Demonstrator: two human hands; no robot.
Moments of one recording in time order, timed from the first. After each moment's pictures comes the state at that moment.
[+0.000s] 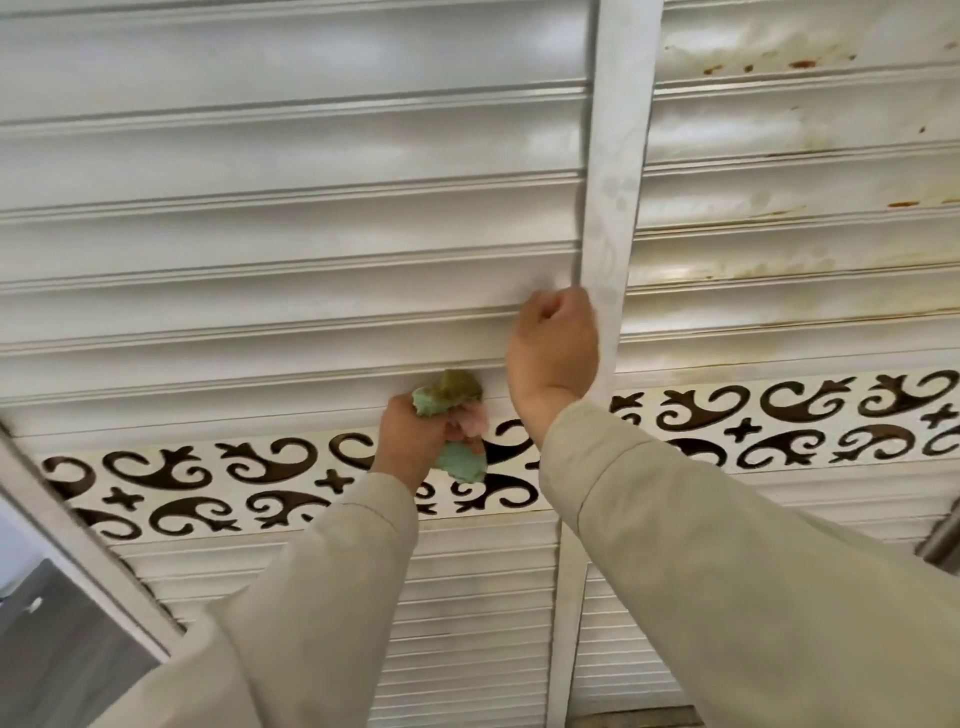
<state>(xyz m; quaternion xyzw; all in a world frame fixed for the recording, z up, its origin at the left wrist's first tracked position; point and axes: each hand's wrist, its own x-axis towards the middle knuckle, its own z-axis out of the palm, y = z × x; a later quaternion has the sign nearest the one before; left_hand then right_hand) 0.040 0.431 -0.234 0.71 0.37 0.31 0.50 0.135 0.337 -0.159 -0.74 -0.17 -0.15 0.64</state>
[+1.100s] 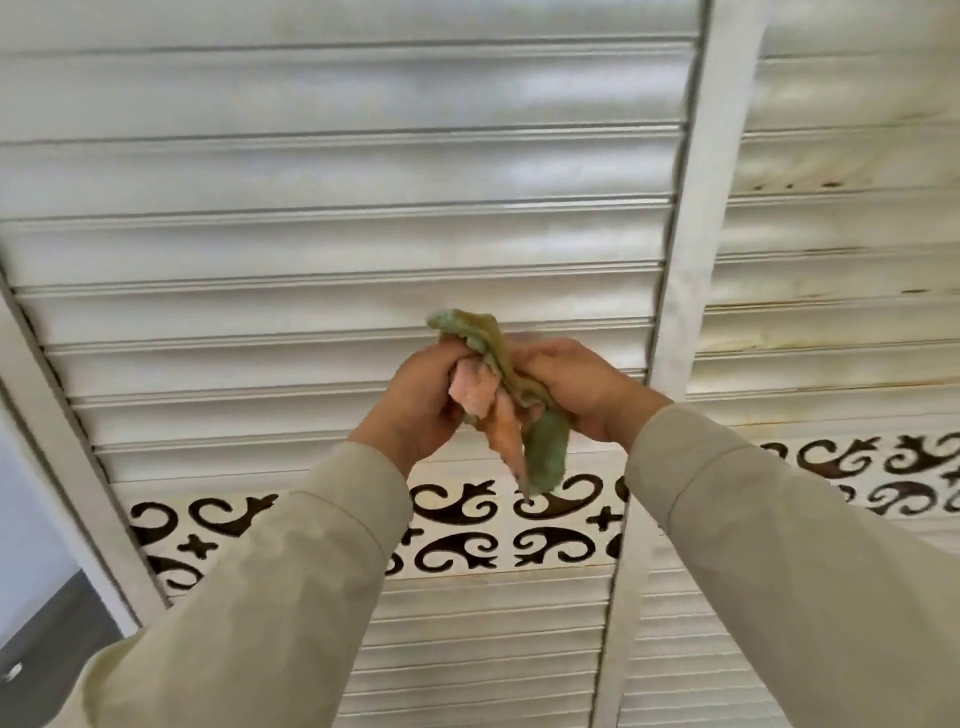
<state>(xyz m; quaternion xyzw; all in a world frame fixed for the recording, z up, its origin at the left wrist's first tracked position) -0.044 0.470 -0.104 0.57 0.12 0.26 0.77 0.084 0.360 -0.101 -0.62 -0.44 0.29 0.59</state>
